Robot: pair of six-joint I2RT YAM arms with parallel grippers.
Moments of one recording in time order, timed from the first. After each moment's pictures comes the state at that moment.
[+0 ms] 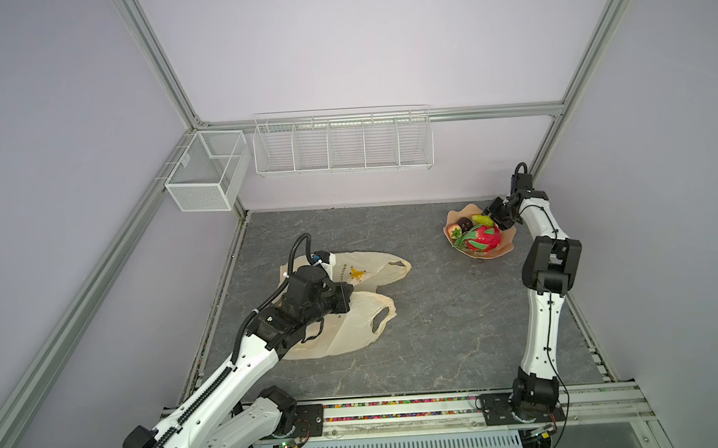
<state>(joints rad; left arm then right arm) -0.63 0.94 0.81 -0.45 0.11 -0.56 -0.18 2.46 2.29 -0.84 -0.27 0.61</state>
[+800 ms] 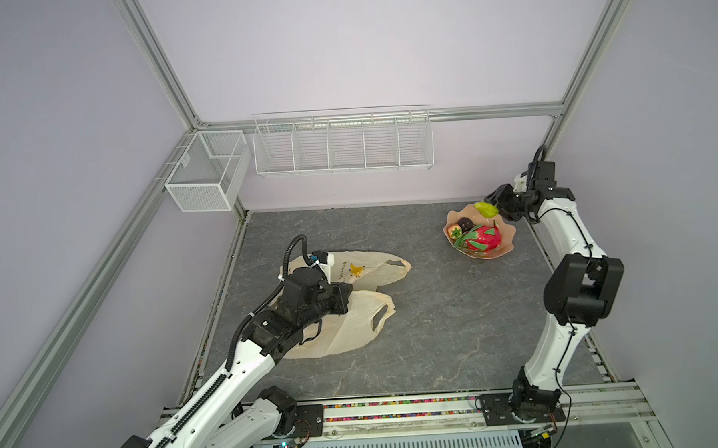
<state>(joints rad) -0.63 0.90 0.81 -0.45 0.13 -0.55 -0.14 1.92 1.77 -0.68 -0.43 0.62</state>
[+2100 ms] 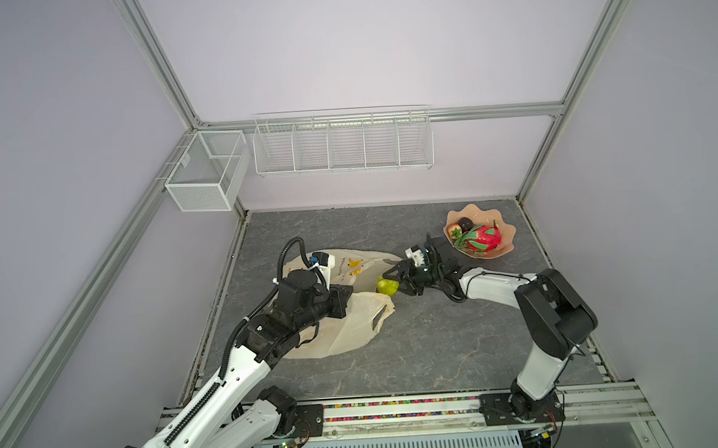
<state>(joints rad) -0.63 0.86 0.81 -0.46 0.17 -0.49 0.57 1.80 0.97 0.20 -0.69 1.19</state>
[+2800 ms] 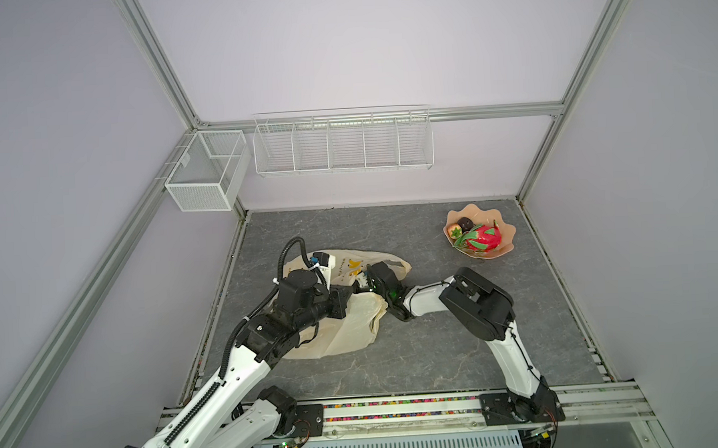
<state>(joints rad) -0.63 0.86 0.81 -0.47 0.17 -0.48 0.89 2.24 1.24 0.66 -0.69 1.58</state>
